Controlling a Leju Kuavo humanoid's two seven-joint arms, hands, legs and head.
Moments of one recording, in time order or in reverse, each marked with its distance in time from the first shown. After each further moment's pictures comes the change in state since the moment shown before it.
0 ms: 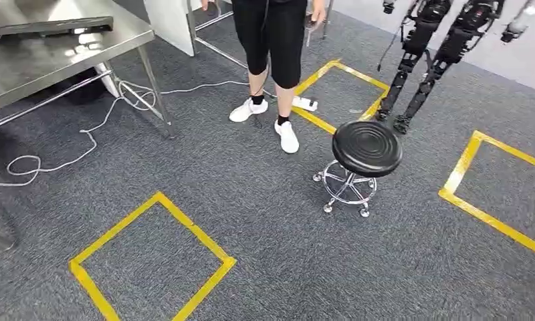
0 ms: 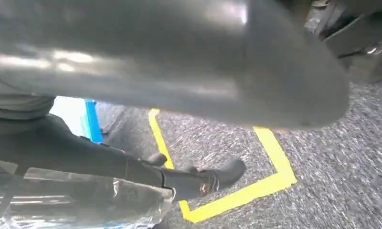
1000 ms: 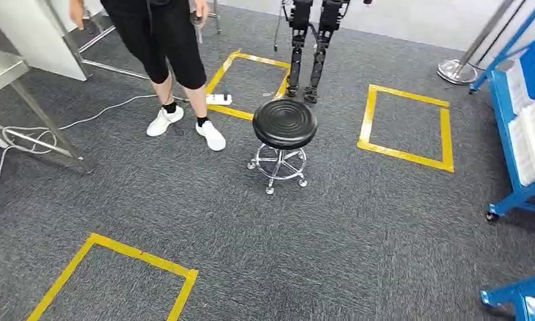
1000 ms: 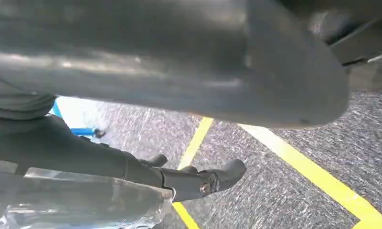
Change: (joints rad) left arm 0.001 -0.001 0.000 0.000 -0.005 -0.018 0.002; right arm -0.002 0.010 -0.010 0.000 -0.037 0.004 -0.009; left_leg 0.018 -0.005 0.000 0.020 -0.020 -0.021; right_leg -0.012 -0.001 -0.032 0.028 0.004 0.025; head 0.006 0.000
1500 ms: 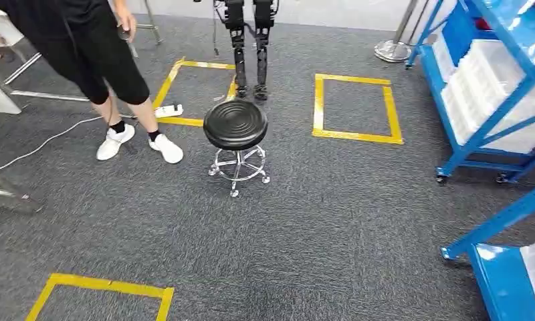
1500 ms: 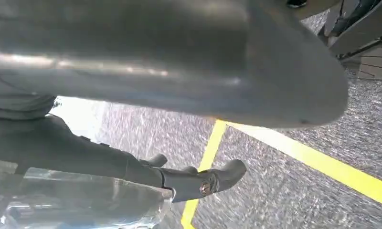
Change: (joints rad) left arm 0.000 0.003 0.000 0.000 -0.010 -0.008 0.002; right arm 0.006 0.016 0.000 0.000 0.005 0.000 0.002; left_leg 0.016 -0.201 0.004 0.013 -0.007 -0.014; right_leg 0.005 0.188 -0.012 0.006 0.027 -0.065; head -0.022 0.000
